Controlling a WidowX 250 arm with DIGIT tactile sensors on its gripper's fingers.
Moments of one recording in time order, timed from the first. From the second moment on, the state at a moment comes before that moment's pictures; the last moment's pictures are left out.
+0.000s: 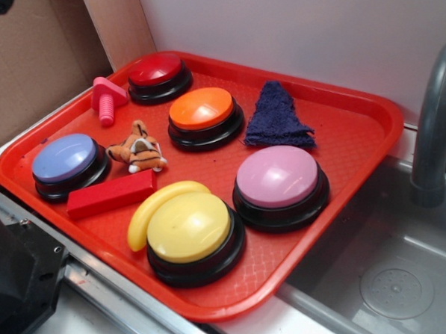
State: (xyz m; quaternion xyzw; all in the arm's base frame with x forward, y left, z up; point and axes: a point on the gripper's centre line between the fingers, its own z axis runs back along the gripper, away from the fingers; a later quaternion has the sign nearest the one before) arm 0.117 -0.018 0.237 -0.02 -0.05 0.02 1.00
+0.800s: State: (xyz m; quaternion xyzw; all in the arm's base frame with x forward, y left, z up) arm 0.135 0.025 0.204 -0.06 -0.06 0.19 0.98
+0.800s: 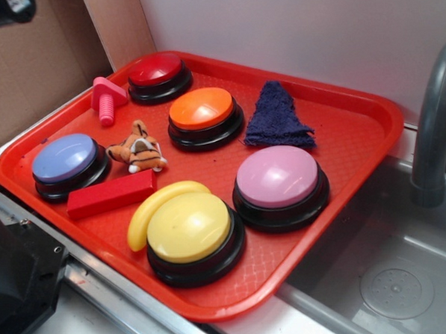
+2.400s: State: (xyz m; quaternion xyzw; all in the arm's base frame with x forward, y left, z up) arm 0.227 0.147 0.030 -0.01 -0.11 0.44 0.89
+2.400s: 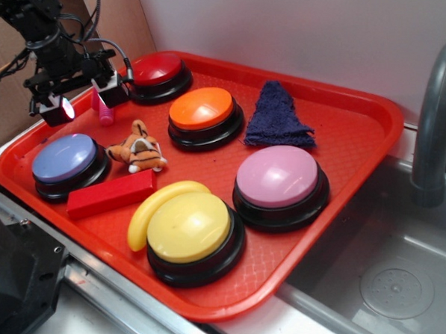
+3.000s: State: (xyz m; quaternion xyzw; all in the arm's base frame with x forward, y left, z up) arm 0.237 0.145 0.015 -0.02 -0.12 0.42 0.90
